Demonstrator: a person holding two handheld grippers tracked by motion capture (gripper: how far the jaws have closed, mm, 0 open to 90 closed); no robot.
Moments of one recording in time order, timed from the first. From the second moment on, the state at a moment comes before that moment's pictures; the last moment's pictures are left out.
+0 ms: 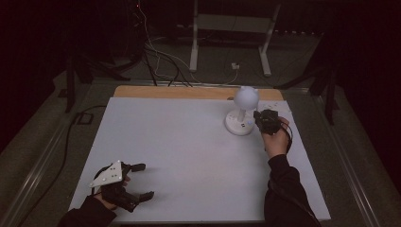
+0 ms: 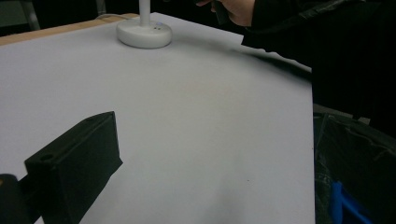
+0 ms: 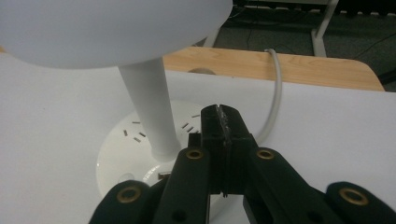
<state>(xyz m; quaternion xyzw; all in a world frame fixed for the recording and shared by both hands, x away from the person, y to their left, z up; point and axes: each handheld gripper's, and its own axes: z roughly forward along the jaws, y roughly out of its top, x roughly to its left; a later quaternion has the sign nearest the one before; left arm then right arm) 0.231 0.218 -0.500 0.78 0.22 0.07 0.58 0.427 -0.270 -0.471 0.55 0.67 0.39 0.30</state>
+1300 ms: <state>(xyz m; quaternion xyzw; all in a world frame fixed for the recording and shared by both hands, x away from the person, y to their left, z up) 0.231 0.218 -0.499 0.78 0.22 0.07 0.58 0.438 -0.262 -0.504 0.56 0.69 0.35 0.29</state>
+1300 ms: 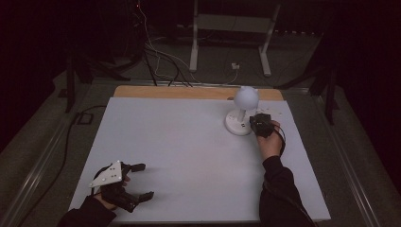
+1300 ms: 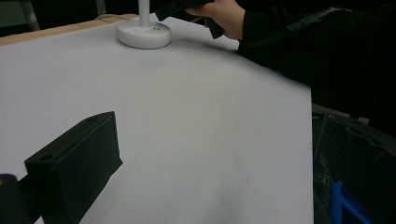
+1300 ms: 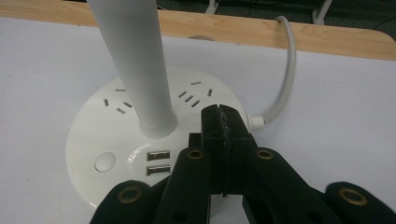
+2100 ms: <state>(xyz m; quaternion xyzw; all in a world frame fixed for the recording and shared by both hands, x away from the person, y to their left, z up) 0.230 0.217 -0.499 0.78 0.21 0.07 0.58 0.440 -0.262 -0.512 0.55 0.70 0.35 0.30</state>
